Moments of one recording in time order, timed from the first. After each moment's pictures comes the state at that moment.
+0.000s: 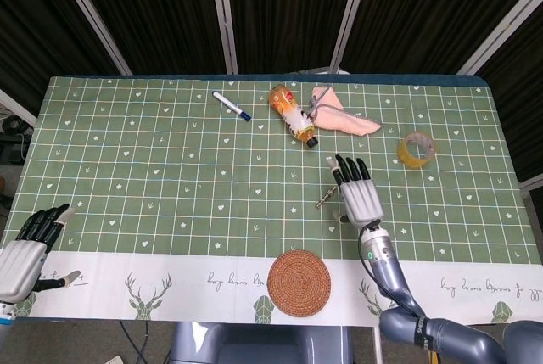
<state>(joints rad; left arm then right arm) -0.11 -1.09 0.07 -1.58 1.62 1.42 -0.13 0.55 -1.73 0.28 -1.29 -1.21 1.11 -0.47</state>
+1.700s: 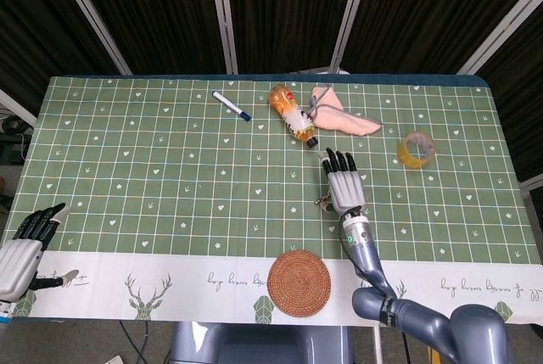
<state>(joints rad) -0.12 -1.06 0.07 -1.61 1.59 1.40 -0.18 0.69 -1.94 0.32 -0.98 -1.09 1.05 -0.40</state>
